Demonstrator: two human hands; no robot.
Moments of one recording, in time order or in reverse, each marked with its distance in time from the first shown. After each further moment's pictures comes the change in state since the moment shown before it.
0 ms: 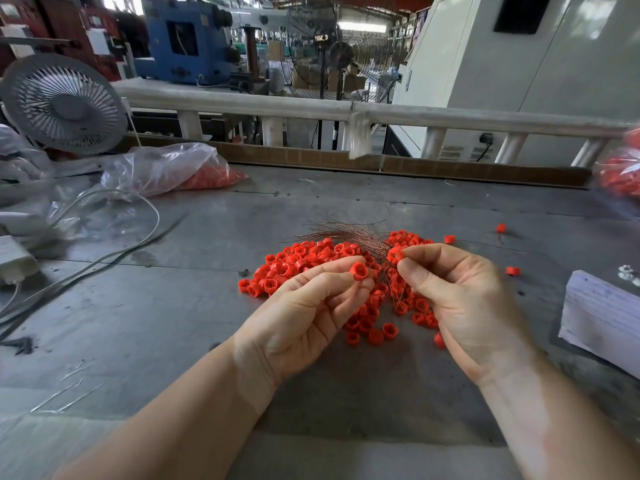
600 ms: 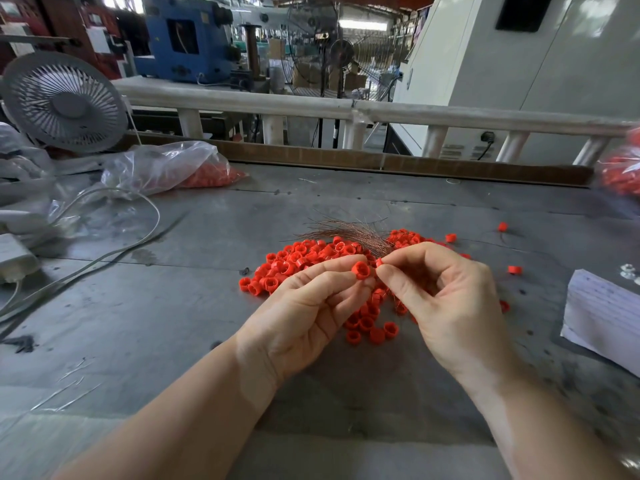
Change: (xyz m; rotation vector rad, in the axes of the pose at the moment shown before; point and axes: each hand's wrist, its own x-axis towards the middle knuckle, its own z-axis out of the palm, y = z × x) left_hand 0.001 -0.002 0.000 0.025 -0.003 0.034; right_hand -0.007 0.003 0.009 -0.420 -0.032 -0.328
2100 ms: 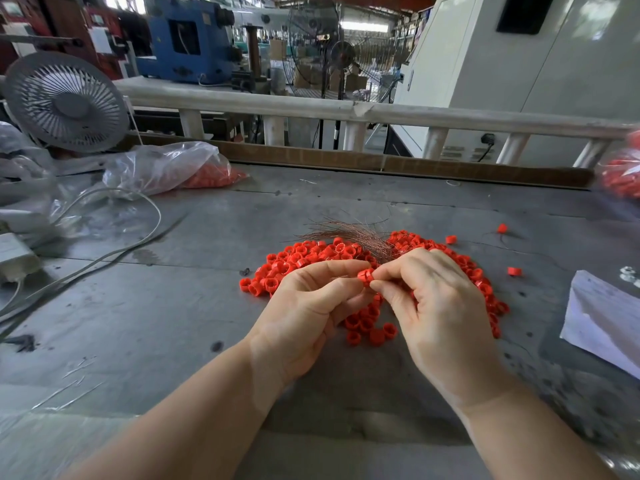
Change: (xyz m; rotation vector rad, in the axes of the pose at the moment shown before) left_hand -0.005 -0.005 0.008 0.231 0.082 0.166; right_hand -0.006 0.002 0.002 -0.665 0.032 -0.383
